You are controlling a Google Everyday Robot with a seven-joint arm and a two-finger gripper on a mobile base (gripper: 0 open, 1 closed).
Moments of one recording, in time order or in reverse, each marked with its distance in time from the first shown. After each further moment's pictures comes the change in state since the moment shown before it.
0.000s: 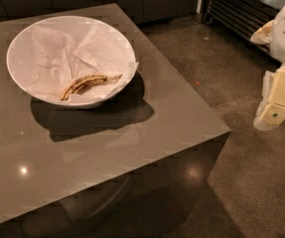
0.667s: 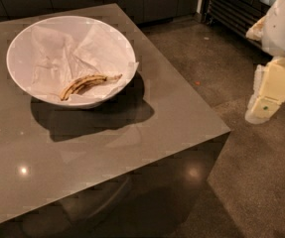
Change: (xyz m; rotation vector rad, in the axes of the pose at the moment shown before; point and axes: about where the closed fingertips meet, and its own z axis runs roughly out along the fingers) arm -0.010 -0.009 0.000 0.011 0.007 0.015
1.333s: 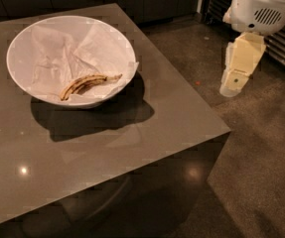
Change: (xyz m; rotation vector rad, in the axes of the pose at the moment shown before) arm -0.044 -0.042 0.013 -0.010 0.016 -0.034
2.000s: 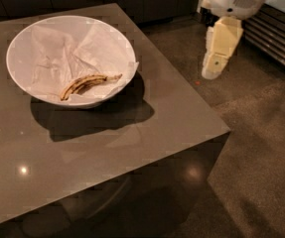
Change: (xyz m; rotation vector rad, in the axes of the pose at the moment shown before) arm -0.038 -0.032 0.002 0.029 -0.067 -0.092
